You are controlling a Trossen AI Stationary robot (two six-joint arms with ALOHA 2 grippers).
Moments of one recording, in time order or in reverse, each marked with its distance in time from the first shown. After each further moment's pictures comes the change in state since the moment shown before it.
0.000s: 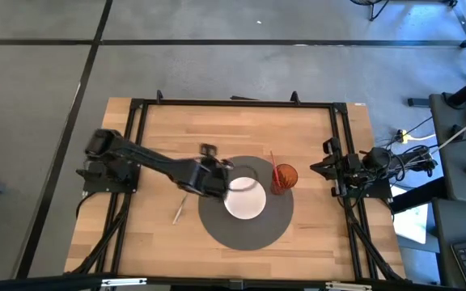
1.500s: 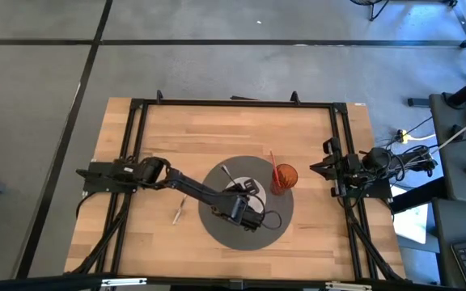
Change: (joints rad) left arm -0.082 0.575 0.565 -0.190 -0.005 0.691; right arm 0.000 0.000 0.000 -0.007 0.000 -0.016
